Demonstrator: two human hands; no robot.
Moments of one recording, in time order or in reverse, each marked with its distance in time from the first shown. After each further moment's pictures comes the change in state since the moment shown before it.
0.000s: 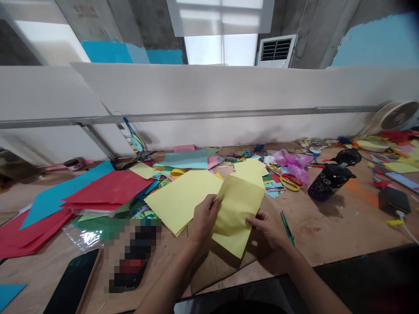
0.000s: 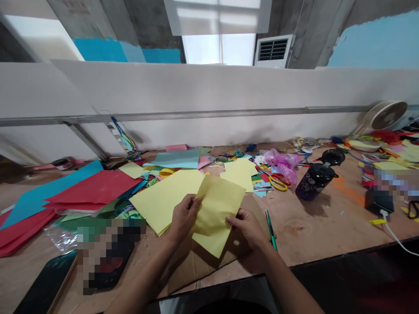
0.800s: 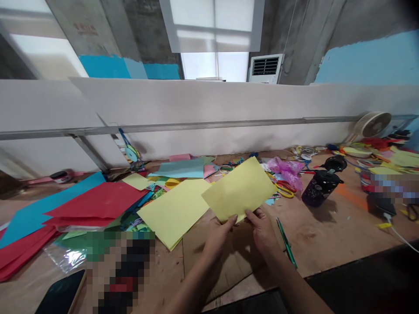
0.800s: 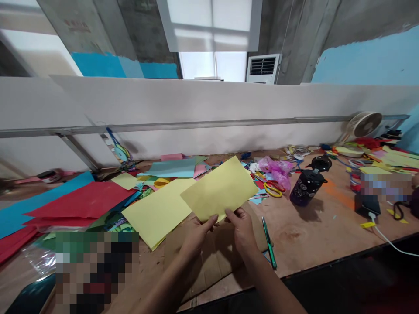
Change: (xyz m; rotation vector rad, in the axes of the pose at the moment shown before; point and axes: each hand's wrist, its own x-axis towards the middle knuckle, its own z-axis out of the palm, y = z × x) left_hand -0.018 0.027 0.055 -0.660 -0.092 -0.373; right_hand 0.017 -0.006 0.030 0.180 0.315 -0.244
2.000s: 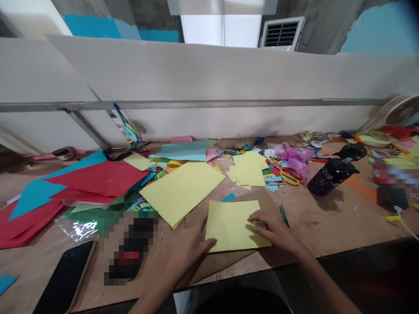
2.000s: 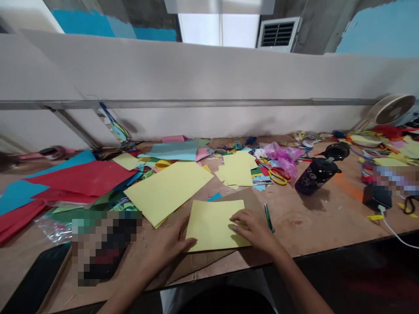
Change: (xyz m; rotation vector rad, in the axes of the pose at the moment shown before) left_hand -0.053 0.012 -0.104 1.017 -0.138 -0.036; right_hand -0.016 -0.023 -0.076 -0.833 -0.590 -0.183
